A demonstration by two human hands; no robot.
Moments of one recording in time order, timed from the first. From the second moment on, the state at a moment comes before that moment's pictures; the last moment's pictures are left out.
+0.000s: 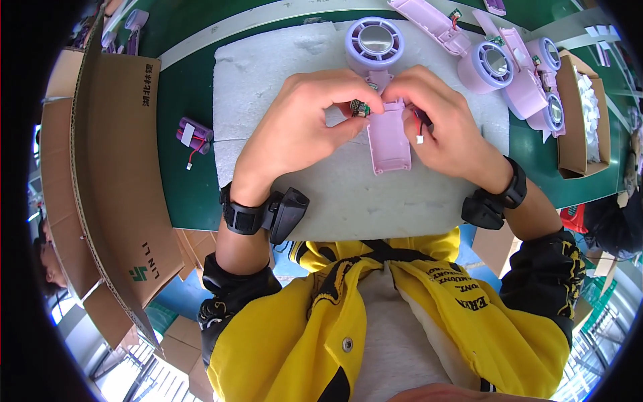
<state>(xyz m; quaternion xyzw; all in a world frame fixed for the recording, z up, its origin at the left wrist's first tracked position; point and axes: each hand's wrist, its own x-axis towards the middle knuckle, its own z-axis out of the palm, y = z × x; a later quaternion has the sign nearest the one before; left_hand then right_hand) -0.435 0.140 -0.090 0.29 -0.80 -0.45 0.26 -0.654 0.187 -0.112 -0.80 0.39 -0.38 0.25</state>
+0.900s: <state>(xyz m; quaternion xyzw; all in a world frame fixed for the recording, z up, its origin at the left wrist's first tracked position) -0.443 0.146 -0.097 0.33 -0.67 -0.60 0.28 -0.667 0.182 -0.110 -0.73 0.41 -0.40 0.36</state>
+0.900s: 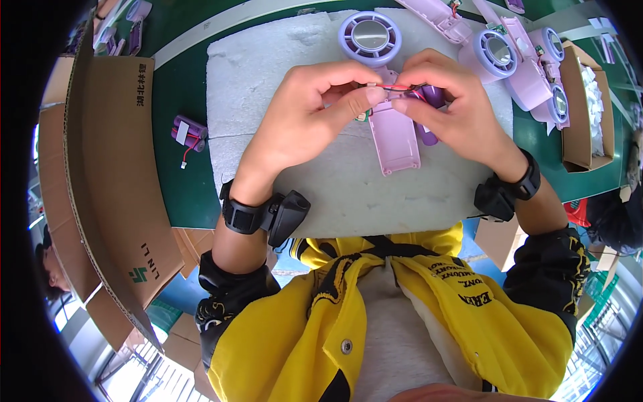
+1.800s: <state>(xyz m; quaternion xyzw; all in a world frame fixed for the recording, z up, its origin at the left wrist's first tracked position) -0.431 0.141 -0.083 0.30 -0.64 -0.67 0.24 -0.663 0.186 -0.101 -0.76 0.42 -0.38 0.31</state>
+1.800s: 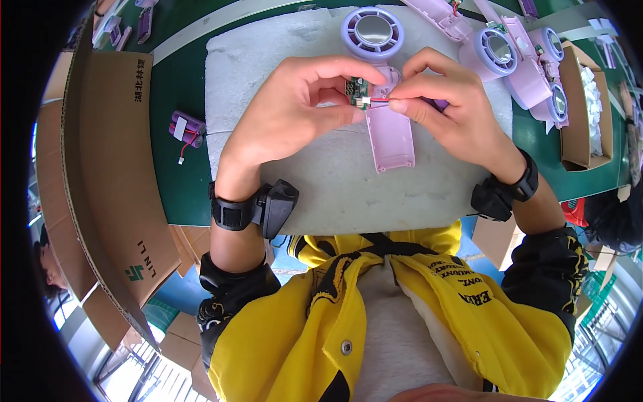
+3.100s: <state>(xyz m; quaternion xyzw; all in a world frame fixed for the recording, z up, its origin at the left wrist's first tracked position) -0.443 0.147 -0.097 0.34 -0.70 -0.55 0.30 -0.642 0.193 -0.098 -0.77 0.47 -0.40 0.19</state>
